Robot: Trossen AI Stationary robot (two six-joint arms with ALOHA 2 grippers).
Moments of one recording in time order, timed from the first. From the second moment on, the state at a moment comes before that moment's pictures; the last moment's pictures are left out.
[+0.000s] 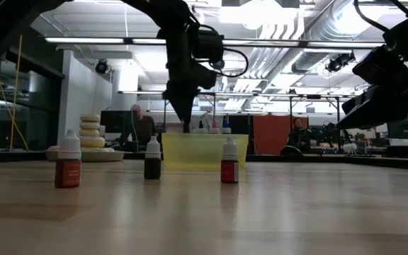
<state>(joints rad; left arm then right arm) 0.39 2.03 1.80 -1.13 0.01 -0.03 0.00 0.49 0.01 0.05 0.02 0.13</state>
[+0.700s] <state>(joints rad) 0.36 2.03 1.60 -0.90 -0.12 -0.24 0.00 0.49 0.01 0.05 0.02 0.13</state>
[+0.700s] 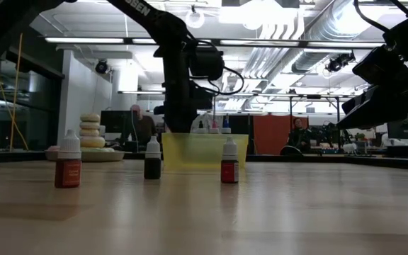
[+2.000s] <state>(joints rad) 0.37 2.05 1.62 -0.91 -0.09 -0.18 0.00 0.49 0.01 0.05 0.02 0.13</state>
